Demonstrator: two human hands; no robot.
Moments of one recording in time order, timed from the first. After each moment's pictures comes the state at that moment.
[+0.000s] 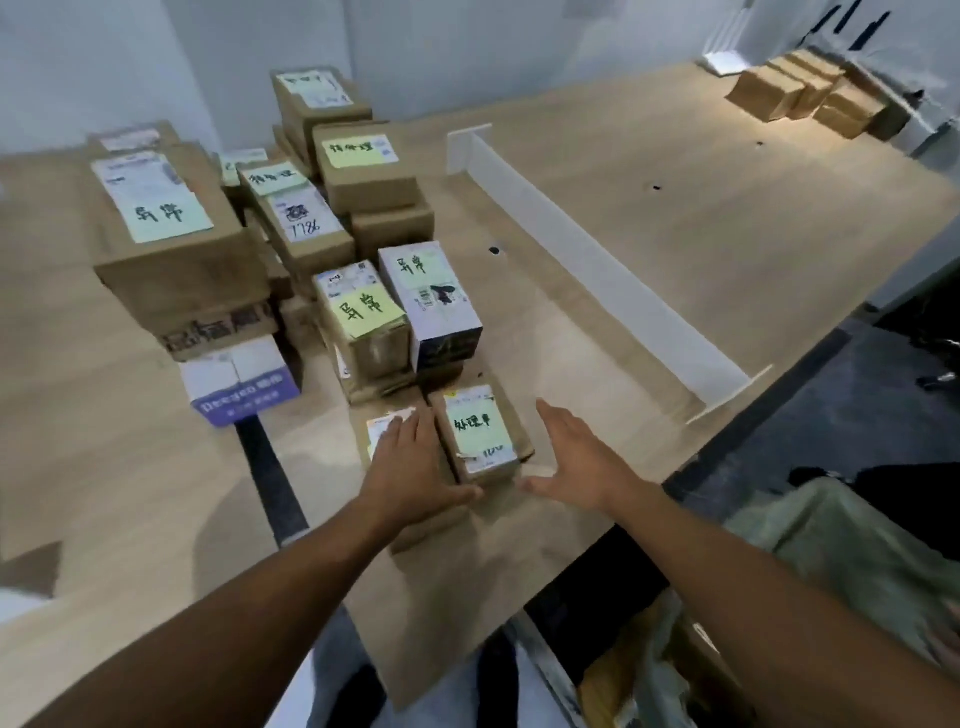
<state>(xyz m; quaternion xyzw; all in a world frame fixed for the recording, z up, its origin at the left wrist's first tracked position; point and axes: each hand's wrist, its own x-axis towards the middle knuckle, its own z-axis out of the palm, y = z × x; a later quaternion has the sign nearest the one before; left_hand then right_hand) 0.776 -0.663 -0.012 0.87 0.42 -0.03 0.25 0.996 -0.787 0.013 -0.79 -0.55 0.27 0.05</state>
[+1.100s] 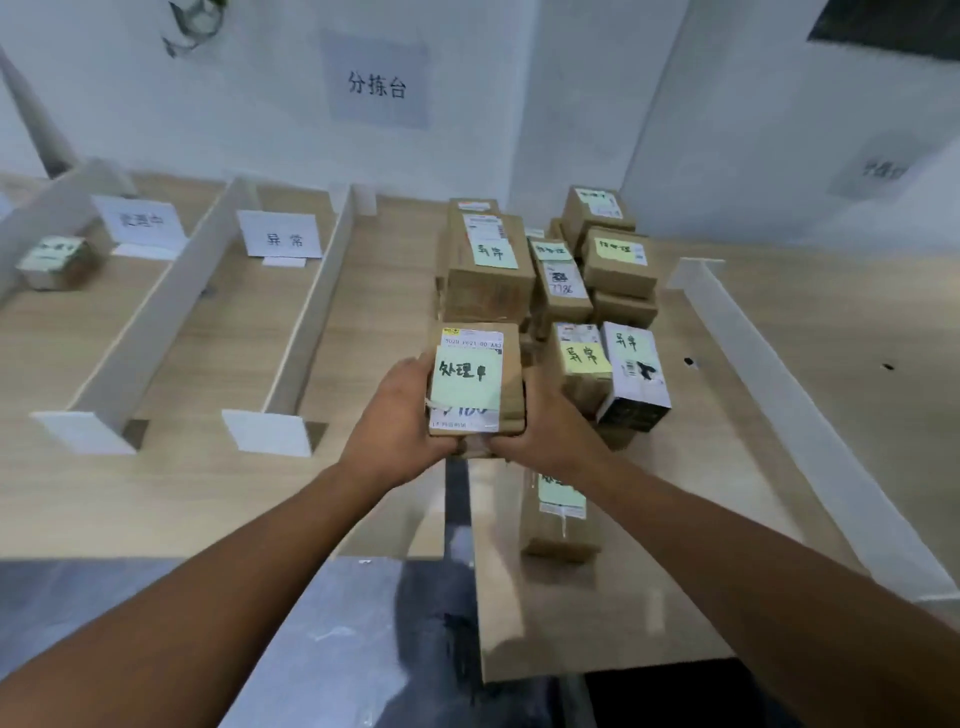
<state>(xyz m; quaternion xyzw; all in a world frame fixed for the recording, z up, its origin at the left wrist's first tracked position) 0.555 -0.690 0.111 0.75 0.52 0.34 0.21 0.774 -0.696 0.126 -0.59 -0.72 0.27 0.23</state>
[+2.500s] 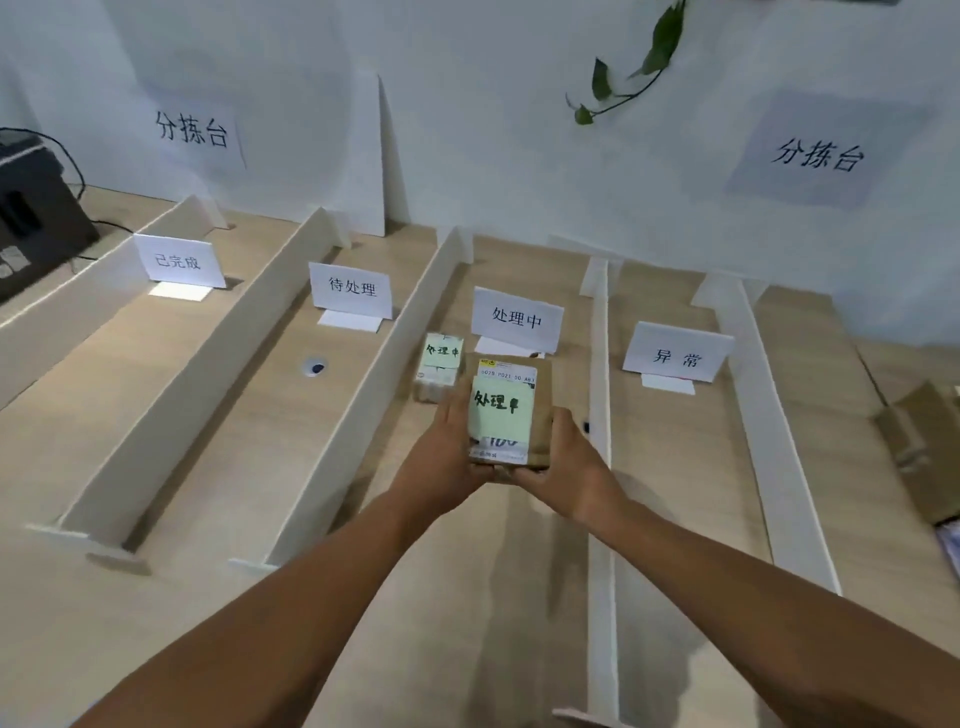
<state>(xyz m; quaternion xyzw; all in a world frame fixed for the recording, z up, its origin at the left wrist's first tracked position) -0.193 -0.387 0.064 0.64 0.64 0.33 0.28 -0.005 -0.348 0.062 -0.55 -0.74 0.34 0.18</state>
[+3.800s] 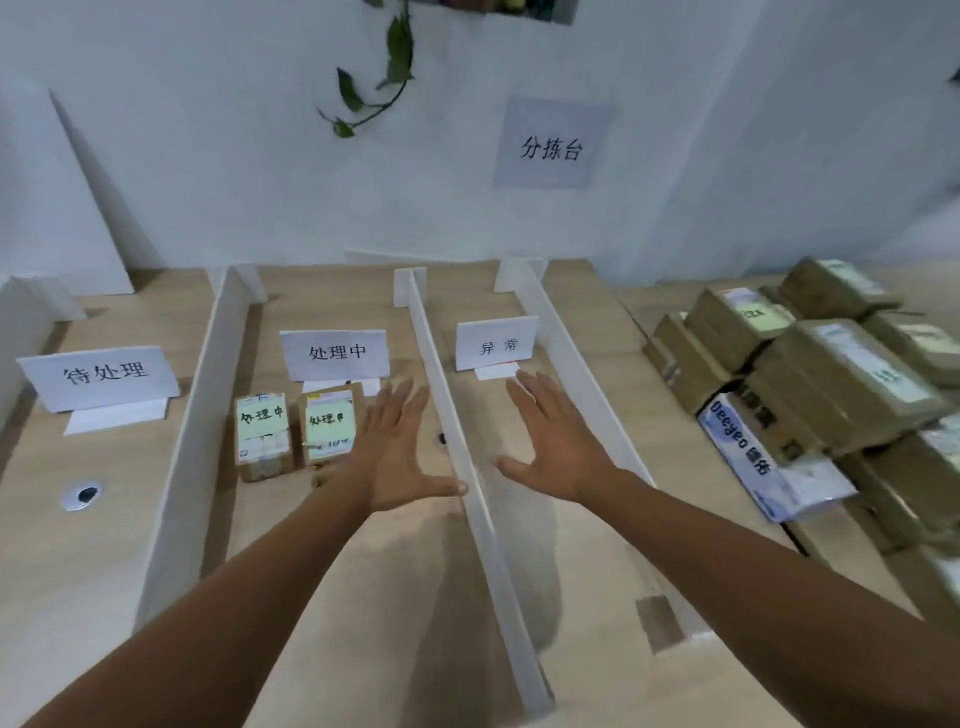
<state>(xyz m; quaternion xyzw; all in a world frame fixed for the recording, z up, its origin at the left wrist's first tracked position) -0.141 -0.279 0.074 0.82 0.51 0.11 0.25 0.114 -0.324 0.091 -0.64 -0.76 0.08 0.09</state>
